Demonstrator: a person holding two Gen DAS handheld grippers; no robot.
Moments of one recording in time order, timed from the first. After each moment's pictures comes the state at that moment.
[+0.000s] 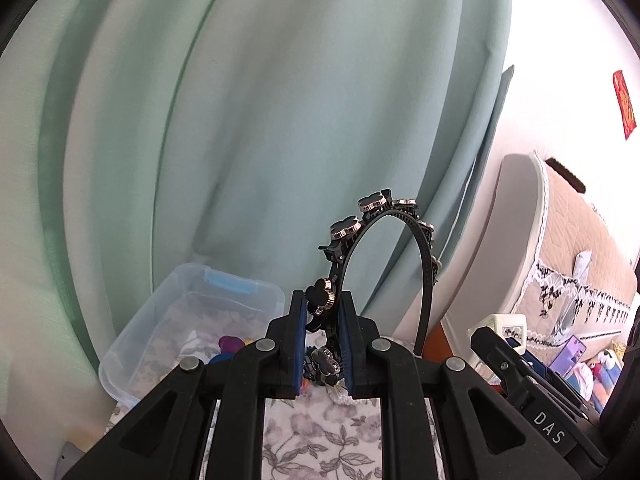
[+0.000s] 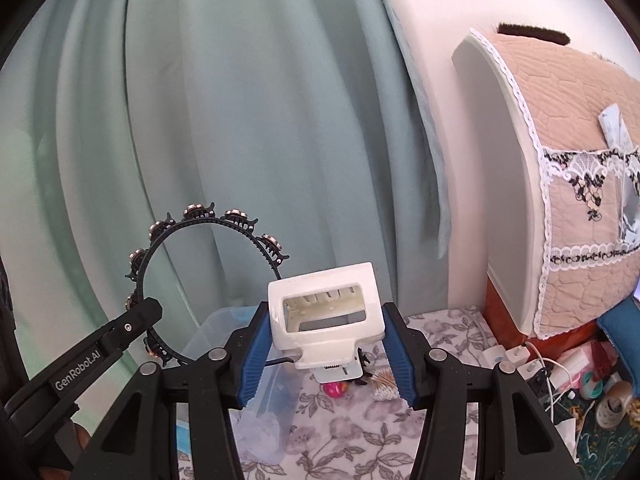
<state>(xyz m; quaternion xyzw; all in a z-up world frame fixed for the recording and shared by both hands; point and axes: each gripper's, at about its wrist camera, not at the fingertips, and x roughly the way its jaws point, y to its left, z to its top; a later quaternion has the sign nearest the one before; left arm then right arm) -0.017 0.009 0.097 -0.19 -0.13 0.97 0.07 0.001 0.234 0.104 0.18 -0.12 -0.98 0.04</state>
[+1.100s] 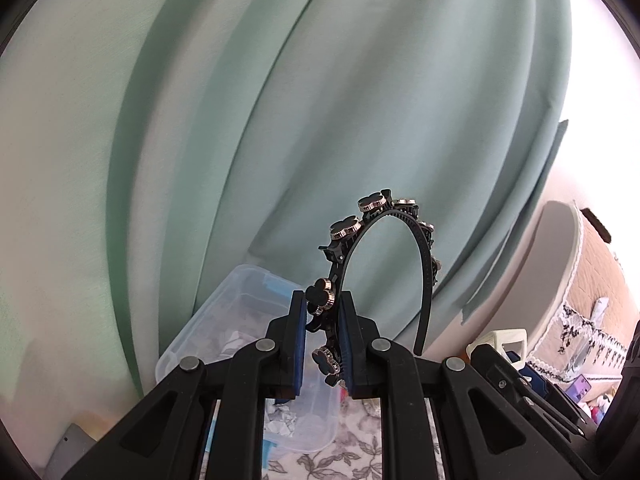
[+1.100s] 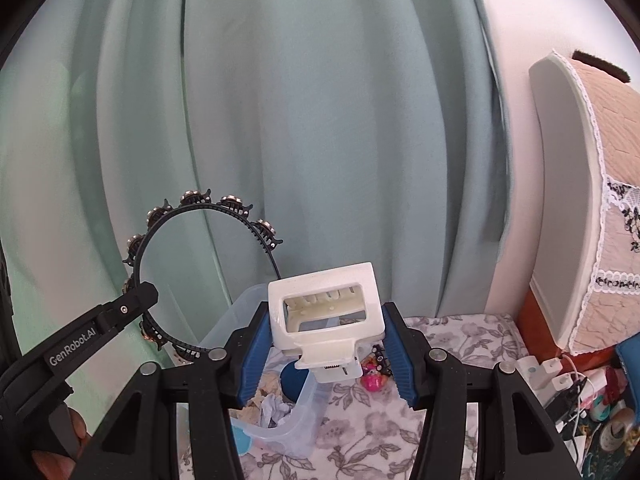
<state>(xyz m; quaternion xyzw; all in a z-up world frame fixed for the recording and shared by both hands) -0.035 -0.082 0.069 -0.18 -0.19 0.96 0.01 -0.030 0.160 0.098 0.20 -0.05 -0.97 0.09</state>
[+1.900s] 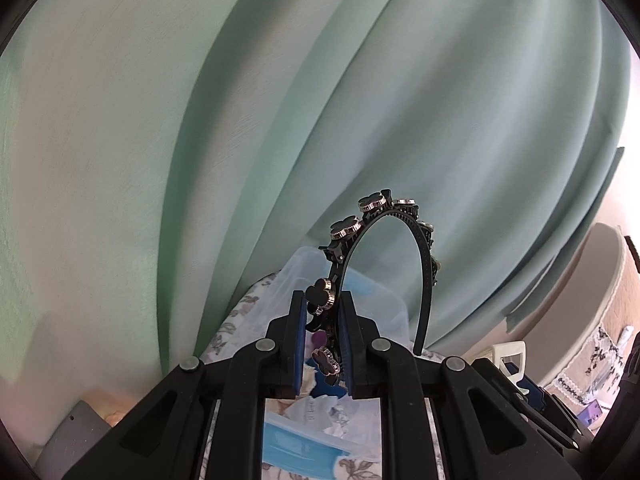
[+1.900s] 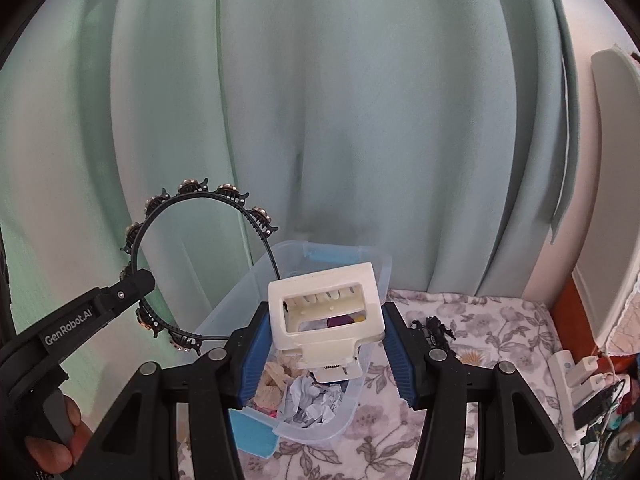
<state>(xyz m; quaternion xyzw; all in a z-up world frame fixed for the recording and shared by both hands) -0.055 -0.127 0.021 -0.22 -0.24 0.95 -0.05 -0.063 0.113 0.058 0.27 -0.01 -0.96 0.13</state>
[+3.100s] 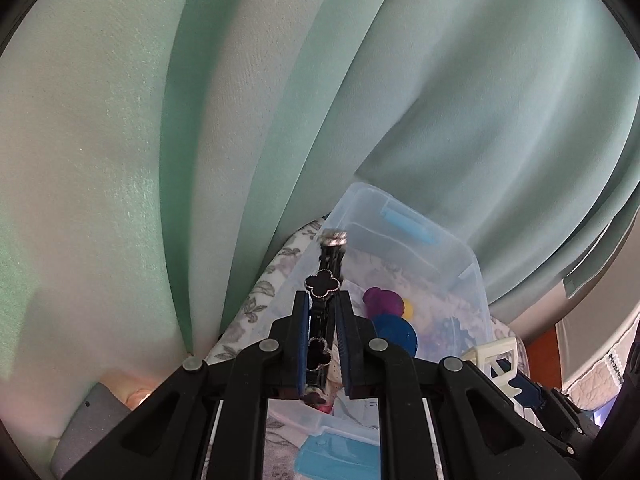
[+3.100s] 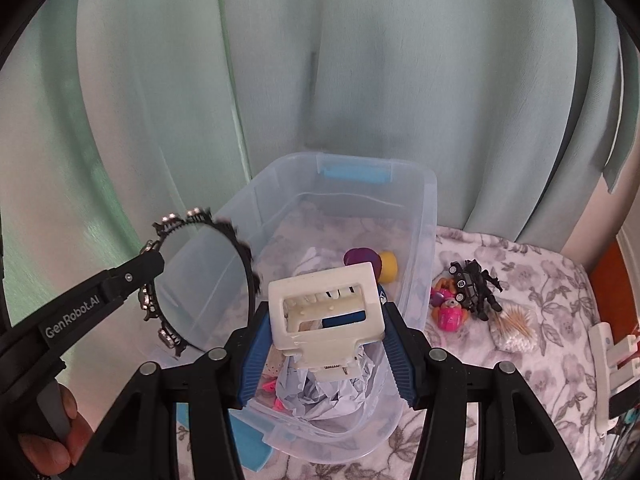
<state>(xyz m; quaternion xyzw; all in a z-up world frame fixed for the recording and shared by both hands) -0.105 -0.114 -0.056 -0.31 -0.21 0.92 -0.08 -0.103 0.073 -0.028 0.37 0.01 -0.92 0.15</state>
